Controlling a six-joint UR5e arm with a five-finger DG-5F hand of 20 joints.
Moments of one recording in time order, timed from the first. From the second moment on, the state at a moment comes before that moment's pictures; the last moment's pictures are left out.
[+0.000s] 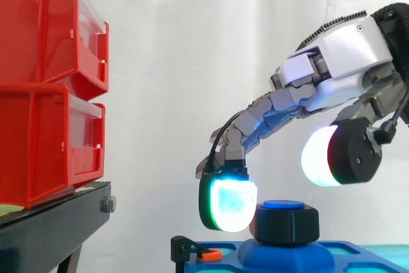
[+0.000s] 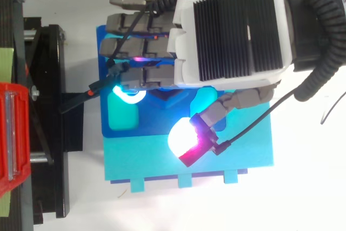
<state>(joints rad) 0.03 -2.31 -0.83 -3.47 -1.70 -1.49</state>
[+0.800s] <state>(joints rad) 0.03 -2.32 -0.88 -3.39 -1.70 -1.51</state>
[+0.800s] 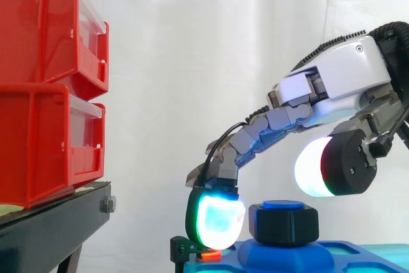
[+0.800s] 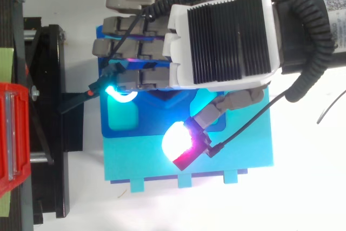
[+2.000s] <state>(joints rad) 0.00 -2.32 -0.87 -3.41 -1.73 -1.53</state>
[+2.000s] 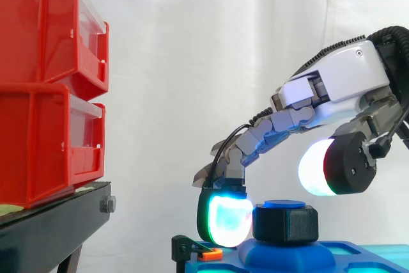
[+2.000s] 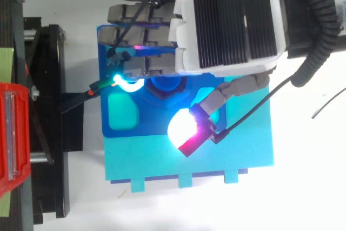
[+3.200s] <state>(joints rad) -0.03 -2.31 -0.86 -3.45 -1.77 -1.53</state>
